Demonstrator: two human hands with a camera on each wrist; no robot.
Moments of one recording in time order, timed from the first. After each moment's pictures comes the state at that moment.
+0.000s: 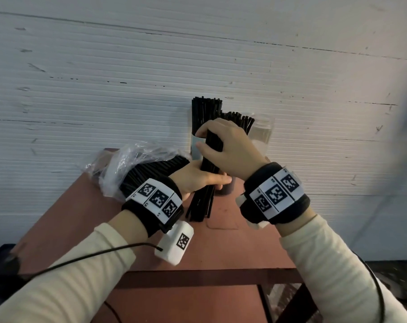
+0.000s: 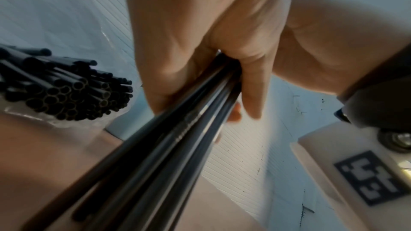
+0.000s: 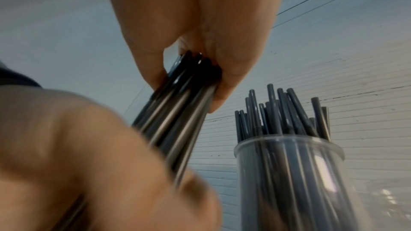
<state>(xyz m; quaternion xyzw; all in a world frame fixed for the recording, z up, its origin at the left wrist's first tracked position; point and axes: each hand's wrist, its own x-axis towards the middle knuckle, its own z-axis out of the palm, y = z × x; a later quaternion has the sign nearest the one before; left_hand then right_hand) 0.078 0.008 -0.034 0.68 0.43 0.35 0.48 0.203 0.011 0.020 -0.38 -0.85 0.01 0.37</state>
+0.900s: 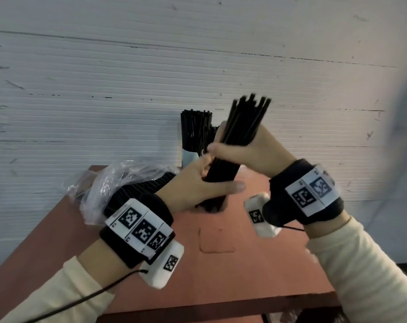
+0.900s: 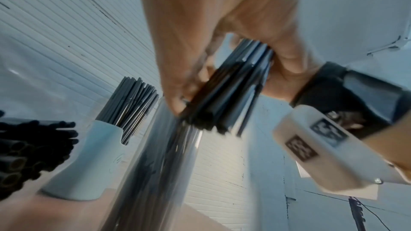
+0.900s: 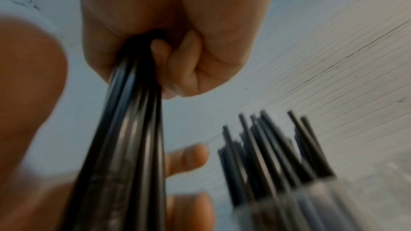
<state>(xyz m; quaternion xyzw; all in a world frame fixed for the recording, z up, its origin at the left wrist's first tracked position) 0.087 0.003 -0.006 0.74 0.37 0.37 0.42 0.242 0.001 0.064 -0.33 -0.83 0.22 0.40</state>
